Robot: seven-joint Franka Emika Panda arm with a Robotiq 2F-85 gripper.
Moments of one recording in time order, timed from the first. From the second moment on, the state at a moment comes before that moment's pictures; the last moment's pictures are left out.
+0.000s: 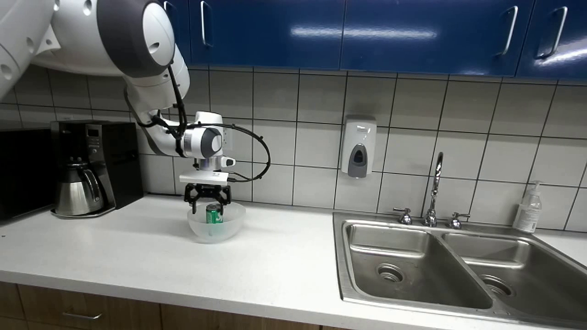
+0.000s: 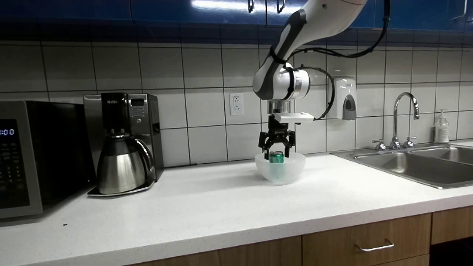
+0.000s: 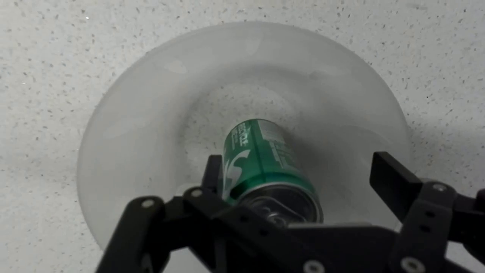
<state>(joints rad) 0.03 0.68 0.08 -1.59 -0.01 2.32 -0.20</state>
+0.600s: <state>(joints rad) 0.03 0.69 0.06 -1.59 -0.05 2.33 -0.20</state>
